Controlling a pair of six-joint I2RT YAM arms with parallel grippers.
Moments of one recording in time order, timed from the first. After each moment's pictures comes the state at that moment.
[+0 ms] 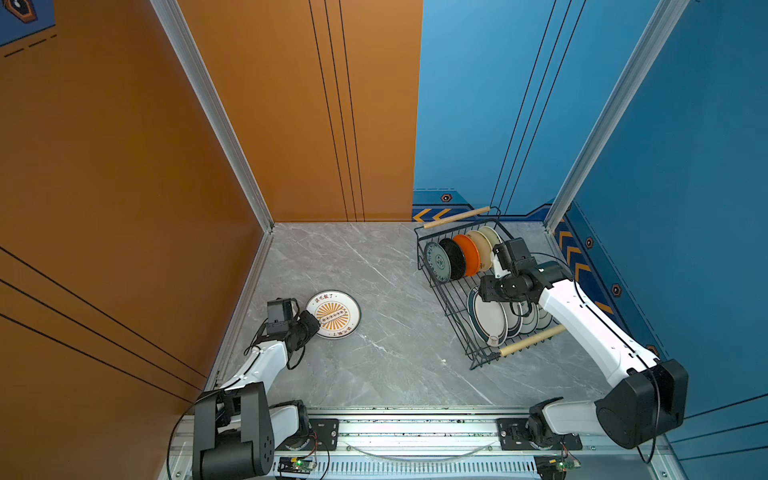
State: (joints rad) left arm 0.18 1.19 0.43 -0.15 0.27 -0.67; right arm 0.31 1.37 1.23 -0.94 0.06 0.28
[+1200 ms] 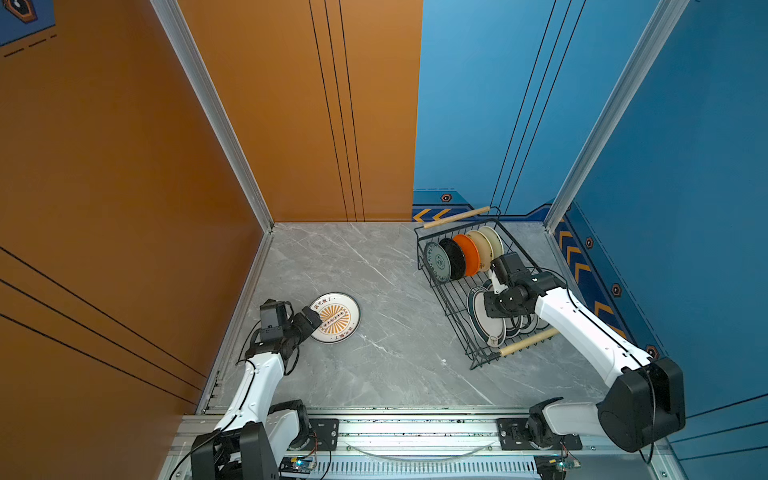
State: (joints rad) left arm 0.21 0.97 0.44 -0.31 0.19 -0.63; right arm 0.32 1.35 1.10 -0.95 0.08 0.24
